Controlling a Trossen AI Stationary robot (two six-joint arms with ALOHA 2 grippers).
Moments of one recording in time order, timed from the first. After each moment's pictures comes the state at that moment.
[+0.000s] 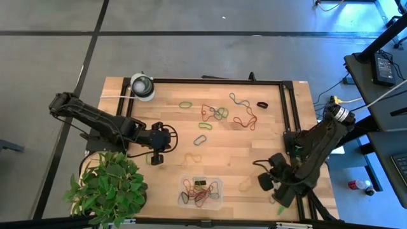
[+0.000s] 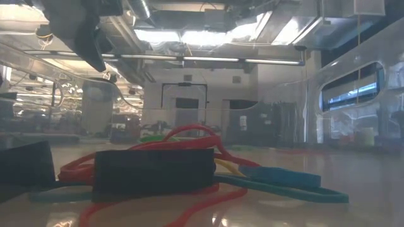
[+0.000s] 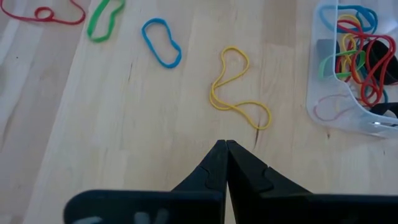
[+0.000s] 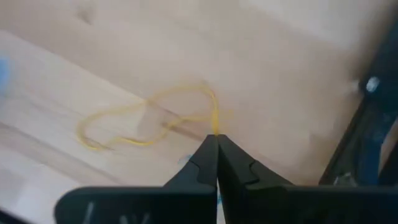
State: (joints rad) left arm -0.29 1.13 0.81 -0.65 -0.18 -0.41; right arm 0.94 1.53 1.18 -1.32 0.29 2.09
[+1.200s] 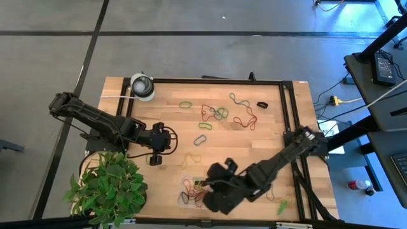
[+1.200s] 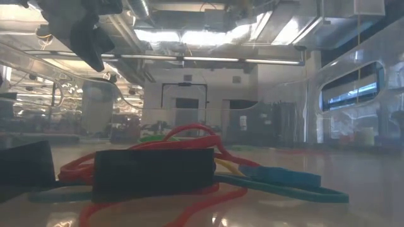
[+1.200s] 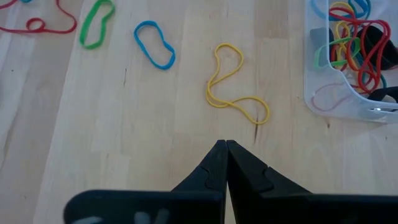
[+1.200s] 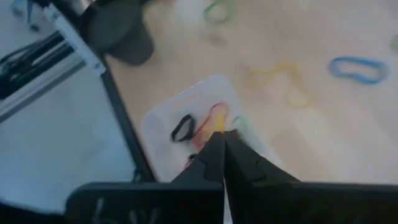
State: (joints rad) left arm -0.29 1.13 0.81 -0.65 -0.16 -0.34; right arm 0.61 2.06 2.12 -1.07 0.48 1.08
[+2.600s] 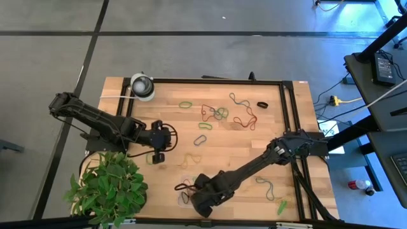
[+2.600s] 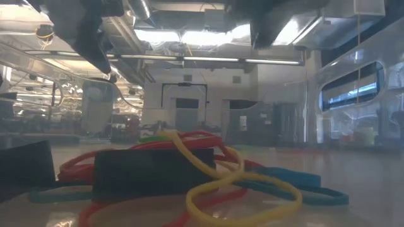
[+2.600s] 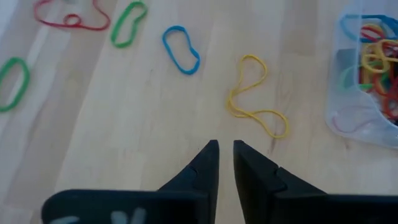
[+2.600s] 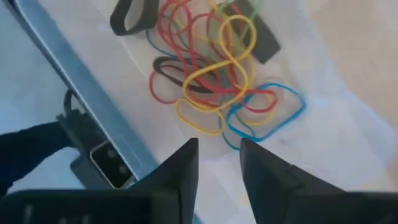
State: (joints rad) left arm -0.29 1.13 0.81 -0.66 -0.26 -0.43; right arm 0.53 2.41 2.35 -1.30 0.00 1.13
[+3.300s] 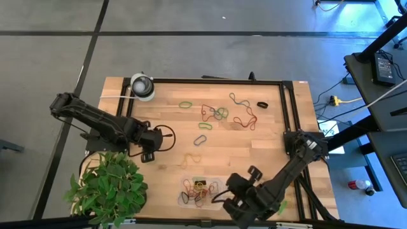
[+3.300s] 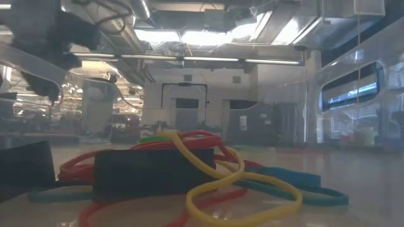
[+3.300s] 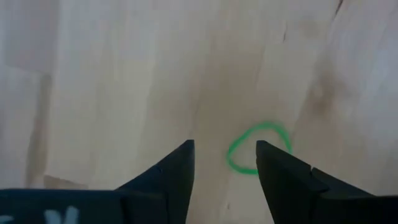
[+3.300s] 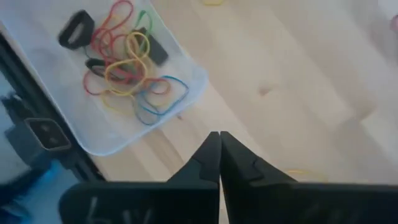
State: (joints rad) left arm -0.28 1.17 0.80 -1.03 -0.10 -0.53; right arm 0.77 2.08 2.04 -1.46 0.45 1.41
